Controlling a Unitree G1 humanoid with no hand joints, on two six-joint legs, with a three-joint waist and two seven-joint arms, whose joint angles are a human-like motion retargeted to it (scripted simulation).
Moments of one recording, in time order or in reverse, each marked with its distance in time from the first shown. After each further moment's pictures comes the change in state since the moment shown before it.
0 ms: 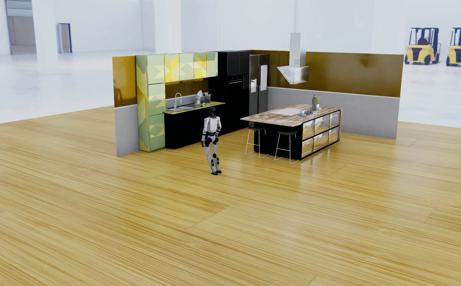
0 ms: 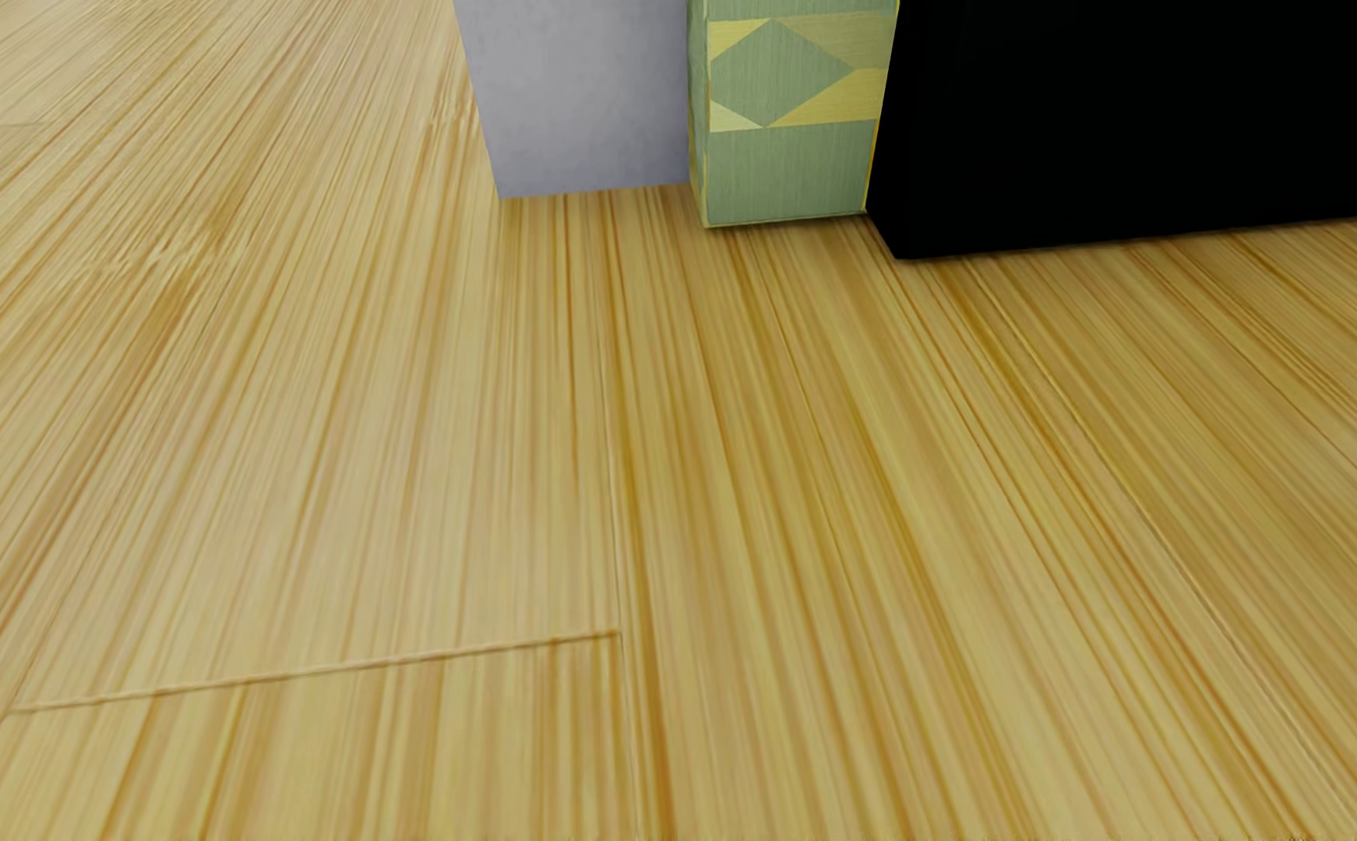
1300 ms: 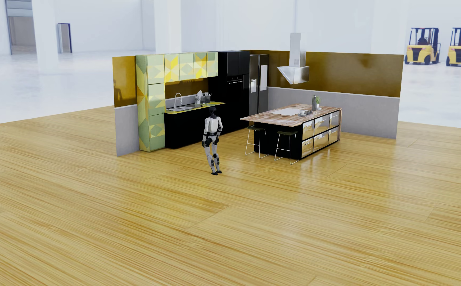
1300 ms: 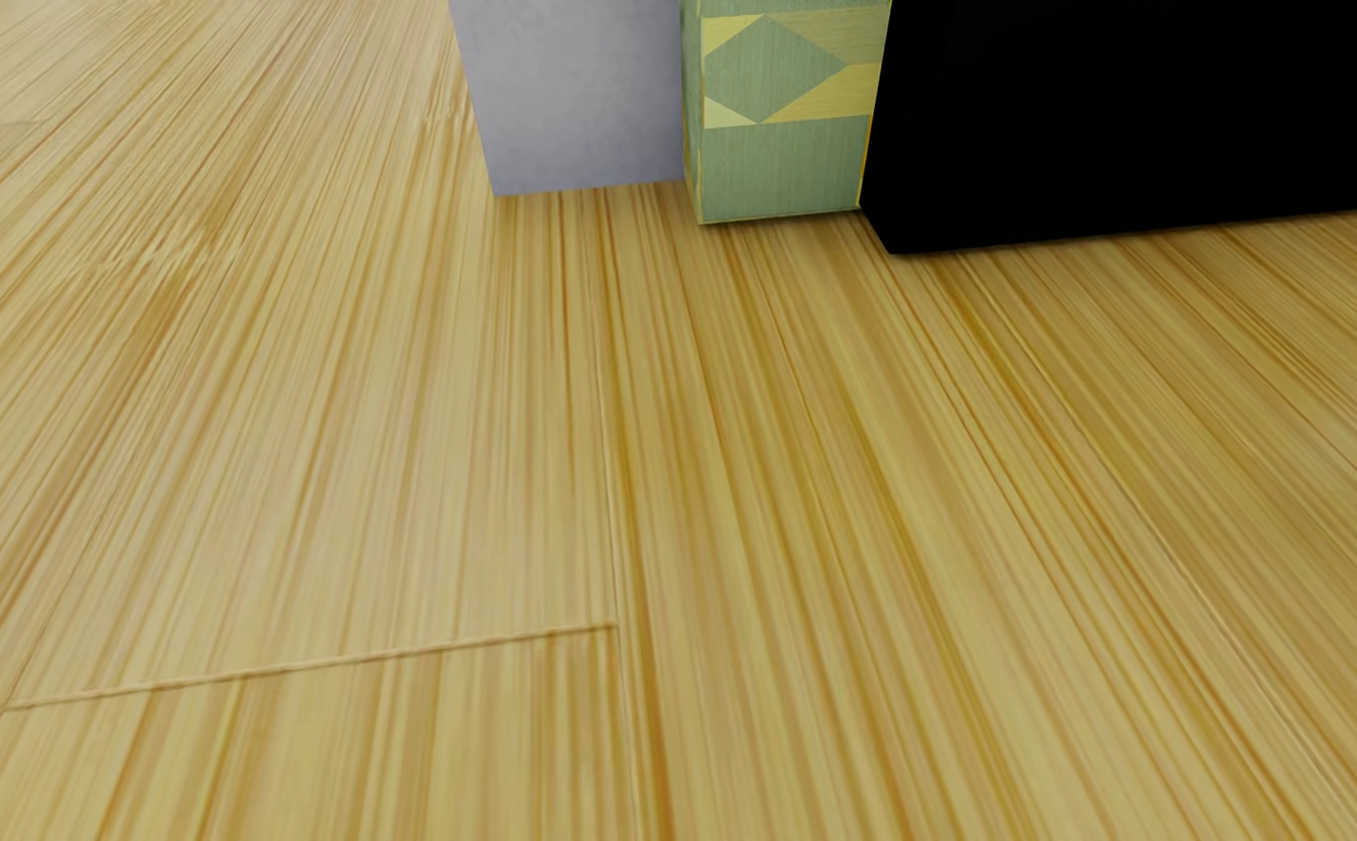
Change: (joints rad) body -0.015 -0.020 0.001 -0.018 -0.032 -0.016 0.000 0.000 0.010 0.018 0.010 0.102 0.094 -0.007 0.038 0.013 -0.019 0.000 0.000 0.134 -0.143 -0.073 -0.074 0.000 0.000 0.000 0.000 0.000 0.000
